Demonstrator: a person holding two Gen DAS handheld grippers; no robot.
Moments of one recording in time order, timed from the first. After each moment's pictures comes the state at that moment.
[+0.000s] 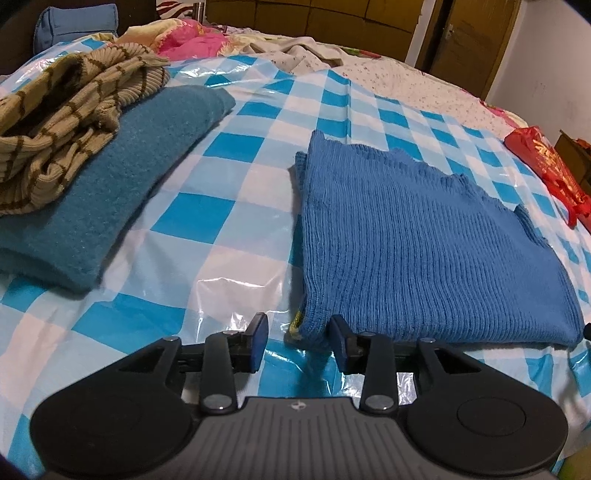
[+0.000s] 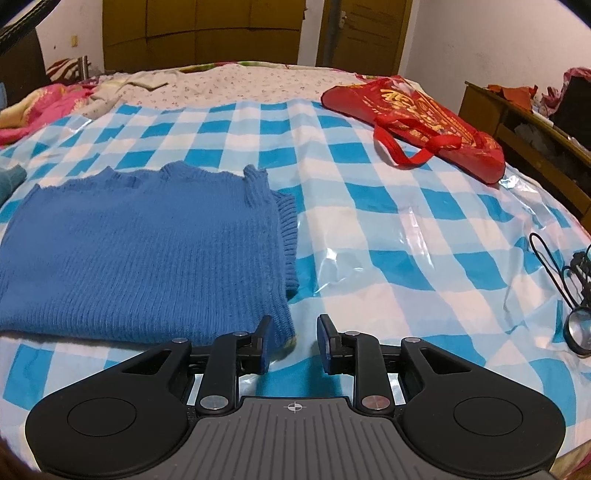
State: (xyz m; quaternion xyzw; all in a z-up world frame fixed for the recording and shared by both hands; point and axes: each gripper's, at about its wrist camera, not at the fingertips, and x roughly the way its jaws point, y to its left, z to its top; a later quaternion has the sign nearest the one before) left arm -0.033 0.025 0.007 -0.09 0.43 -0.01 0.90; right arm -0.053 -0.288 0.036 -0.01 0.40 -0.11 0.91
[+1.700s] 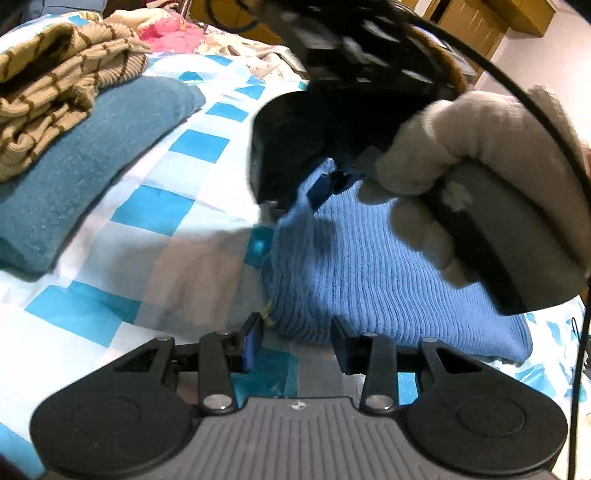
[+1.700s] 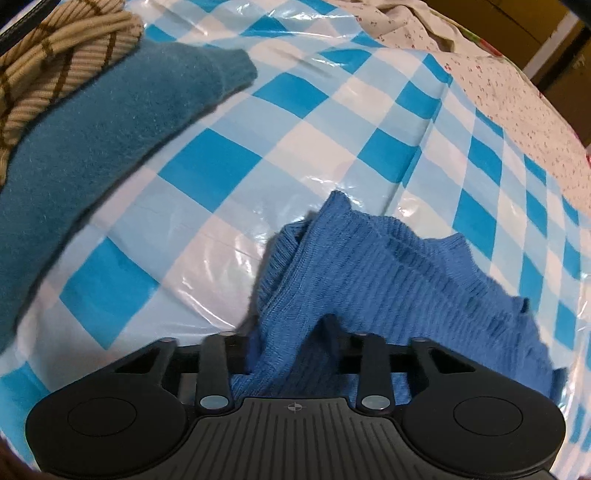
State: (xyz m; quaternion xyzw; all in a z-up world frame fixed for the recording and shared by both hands) left arm -0.042 0.031 0.003 -0.17 0.40 -0.08 0.90; right arm 0.139 0.013 0.010 -0.22 0.54 0.12 0.80
